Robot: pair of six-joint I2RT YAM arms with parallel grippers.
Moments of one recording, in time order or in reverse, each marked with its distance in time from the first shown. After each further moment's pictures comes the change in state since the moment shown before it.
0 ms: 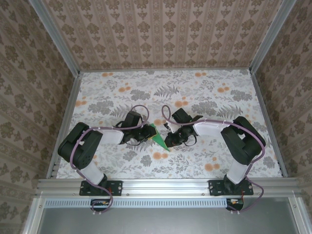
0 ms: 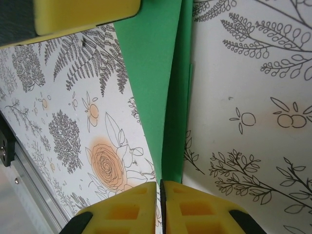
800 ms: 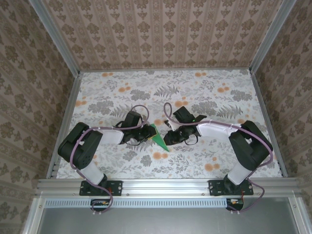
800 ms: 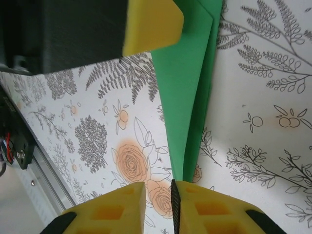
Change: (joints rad) left arm 0.000 0.000 0.000 0.000 0.000 0.000; right arm 0.008 -0.109 -0.007 -0.007 0.031 0.024
